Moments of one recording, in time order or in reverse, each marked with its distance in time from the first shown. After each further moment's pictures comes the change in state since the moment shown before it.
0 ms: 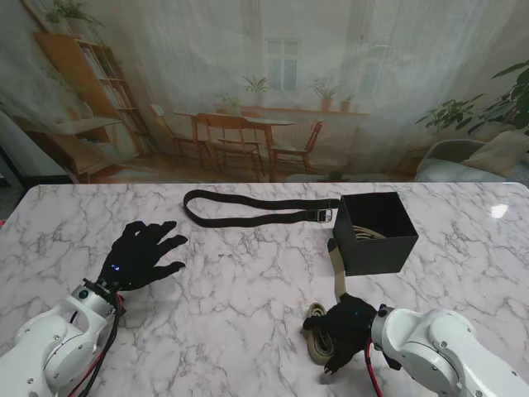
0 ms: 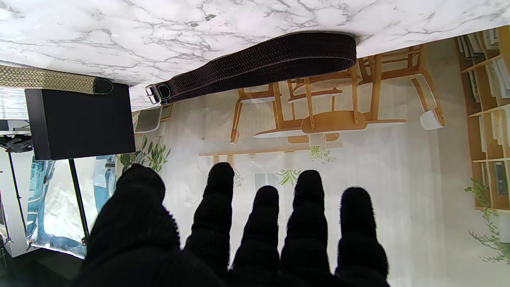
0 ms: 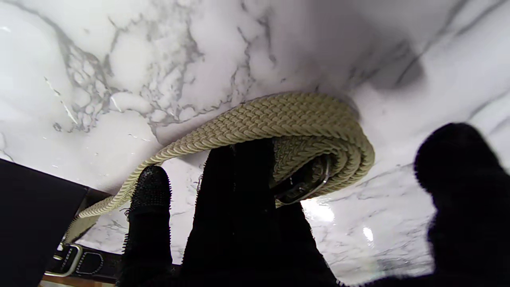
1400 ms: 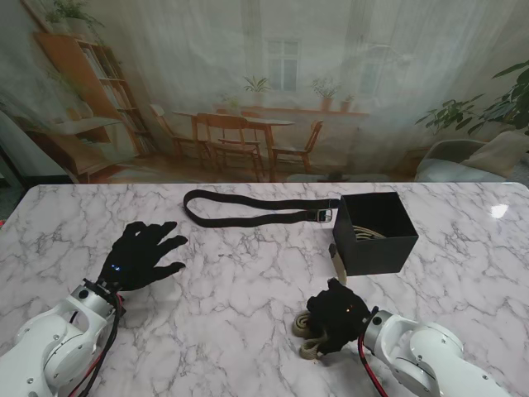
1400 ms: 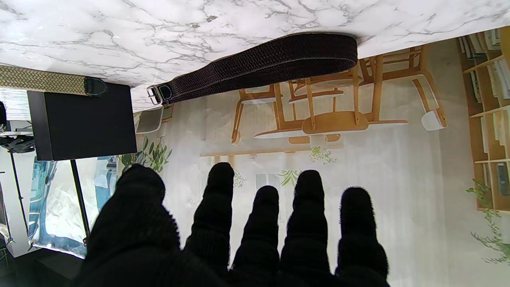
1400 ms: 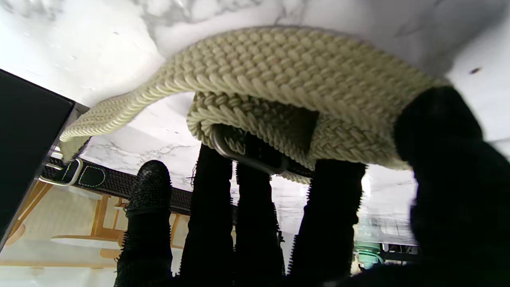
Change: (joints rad) left arm -0.001 0.000 -0.001 0.002 0.001 -0.006 -0.001; right arm 0.046 0.001 -0.102 0.179 -0.232 0.015 -0.551; left_hand 0.000 0.000 0.000 0.000 0.000 0.000 0.000 0.000 0.000 0.000 0.000 0.000 0.000 0.000 0.000 0.000 0.000 0.000 0.000 0.000; right_hand 0.129 -0.146 0.085 -0.158 0.682 -0.487 0.651 -0.150 -0.220 -0.048 0.157 0.274 -0.010 0.052 0.375 0.249 0.044 0.012 0.125 0.148
